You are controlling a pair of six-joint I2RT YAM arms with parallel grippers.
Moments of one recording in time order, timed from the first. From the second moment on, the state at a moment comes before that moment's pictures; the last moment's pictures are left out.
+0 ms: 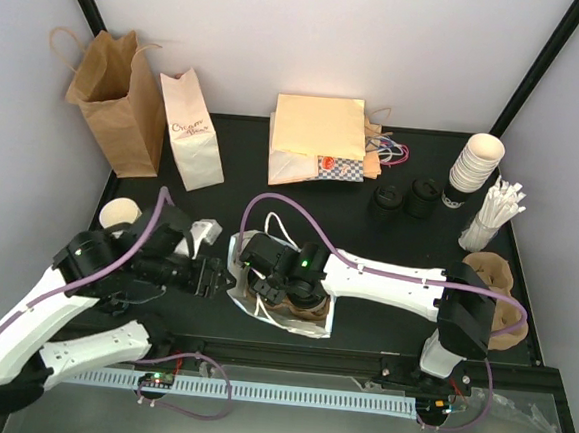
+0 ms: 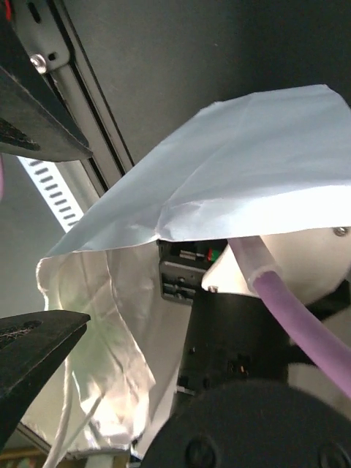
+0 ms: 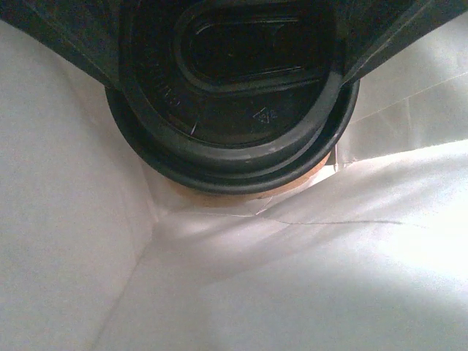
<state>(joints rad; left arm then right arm) -0.78 0.78 1.19 -1.30 0.31 -0.72 1.24 1.68 1.31 -0.73 0.20 0.06</state>
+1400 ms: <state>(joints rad) -0.99 1.05 1.39 -1.43 -0.04 -0.86 1.23 1.57 1.30 -0.87 0.28 0.02</state>
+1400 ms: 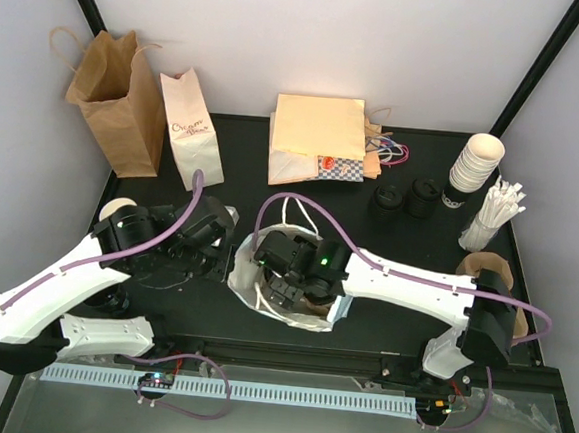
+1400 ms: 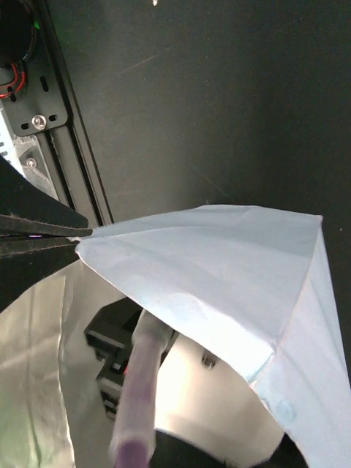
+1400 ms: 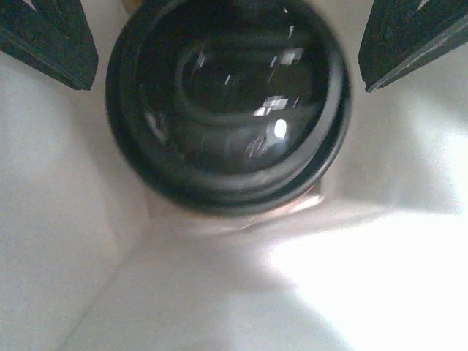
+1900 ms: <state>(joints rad) -0.95 1.09 1.43 -1.43 -0.08 -0.80 1.23 1.42 1.44 -0.95 0.22 0.01</state>
